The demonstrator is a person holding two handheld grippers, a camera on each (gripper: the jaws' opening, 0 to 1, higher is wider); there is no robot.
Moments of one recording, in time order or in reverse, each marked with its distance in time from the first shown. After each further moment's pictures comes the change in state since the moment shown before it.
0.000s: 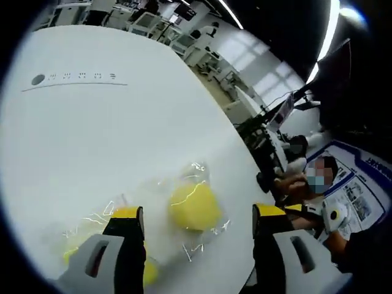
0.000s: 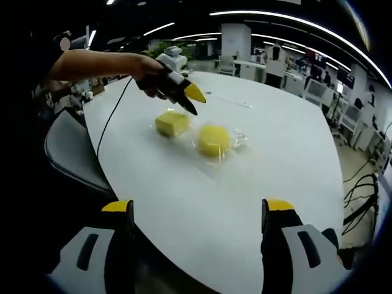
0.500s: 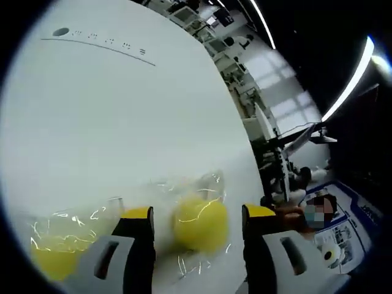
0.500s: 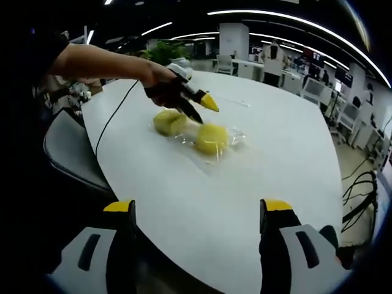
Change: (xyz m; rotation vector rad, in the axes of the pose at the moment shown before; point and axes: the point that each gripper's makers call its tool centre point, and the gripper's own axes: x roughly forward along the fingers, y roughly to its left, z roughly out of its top) left arm 0.035 0.023 0.002 -0.242 -0.039 0.044; right arm -0.002 -0.002 -0.003 0.004 0.004 -0.012
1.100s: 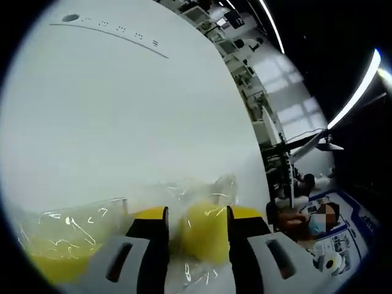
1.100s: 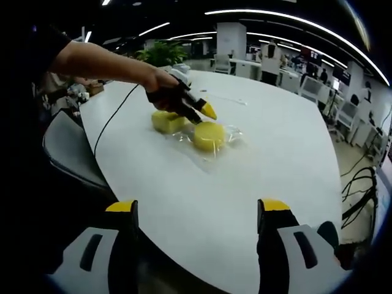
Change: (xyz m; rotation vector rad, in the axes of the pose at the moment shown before) left arm 0.018 0.017 0.001 -0.071 -0.007 0.028; right arm -0.003 -0.003 -0.005 0.011 0.003 -0.012
